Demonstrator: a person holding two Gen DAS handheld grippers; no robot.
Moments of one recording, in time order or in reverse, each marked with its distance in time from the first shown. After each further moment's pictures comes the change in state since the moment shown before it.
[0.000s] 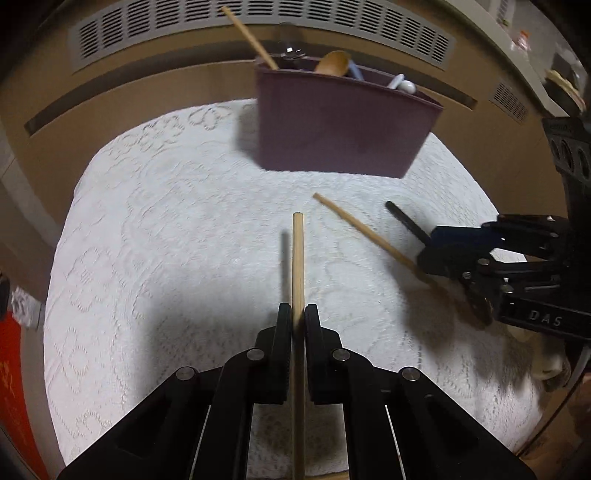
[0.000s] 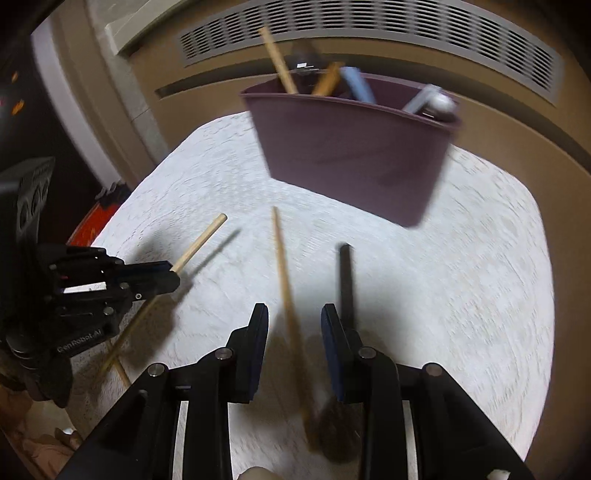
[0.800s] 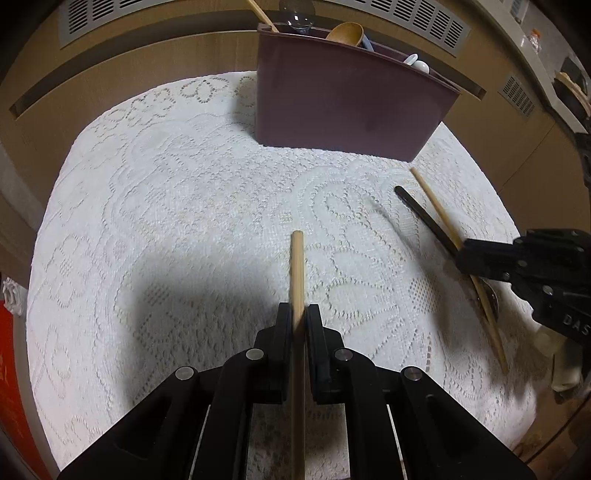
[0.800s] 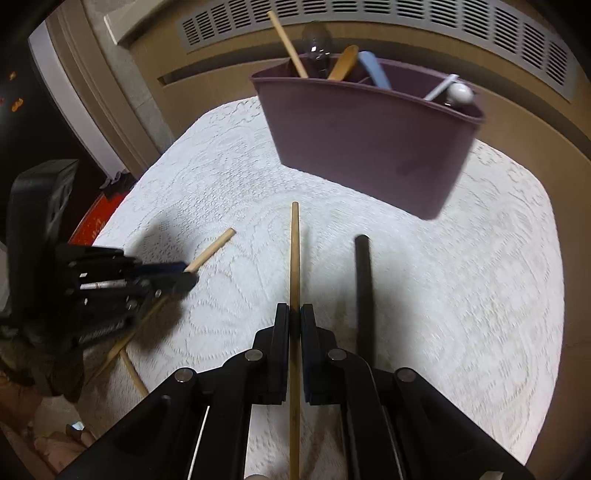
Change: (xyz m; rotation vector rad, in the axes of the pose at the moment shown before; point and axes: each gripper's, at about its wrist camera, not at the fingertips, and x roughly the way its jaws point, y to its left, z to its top) left arm 0.029 -0.004 0.013 -0.010 0.087 -0.038; right arm -0.005 0.000 -0.007 0.034 0.054 0.023
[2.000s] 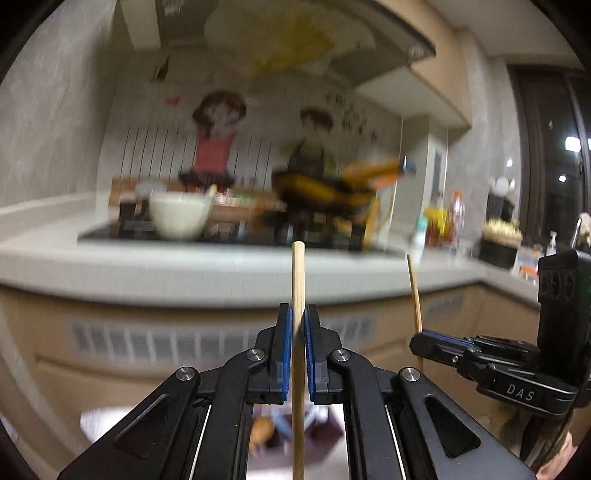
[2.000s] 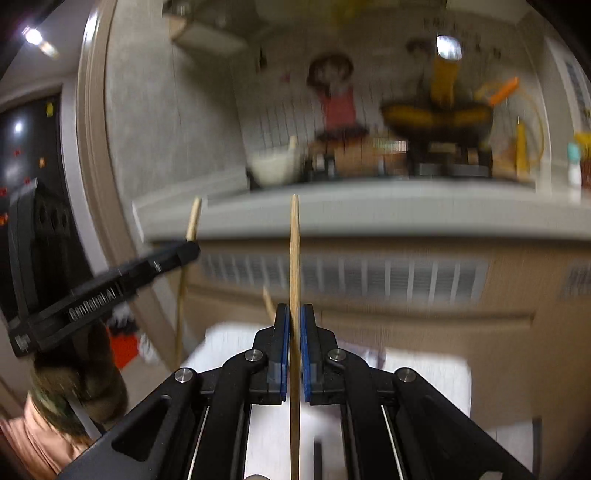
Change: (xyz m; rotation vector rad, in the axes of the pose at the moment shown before) left arm -0.239 -0.060 0.170 0.110 -0.899 -0.130; right arm -0.227 -0.013 0.108 0.029 -0.692 -0.038
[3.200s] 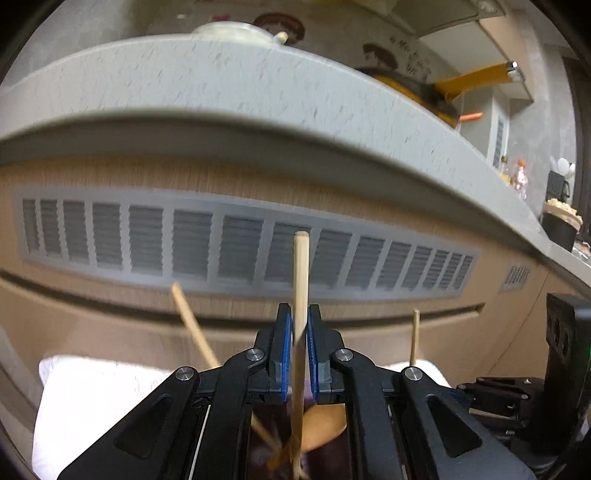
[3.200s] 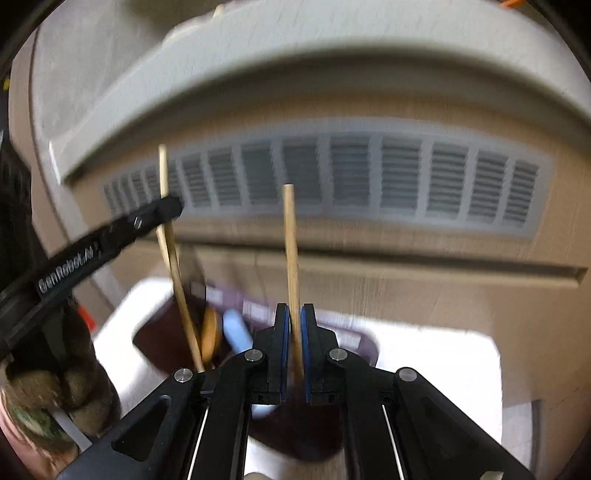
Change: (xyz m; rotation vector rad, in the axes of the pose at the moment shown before) left arm 0.138 0.074 -0.148 -0.127 0.195 0.141; right arm 0.184 -0.062 -0.107 0.002 0.284 -0.105
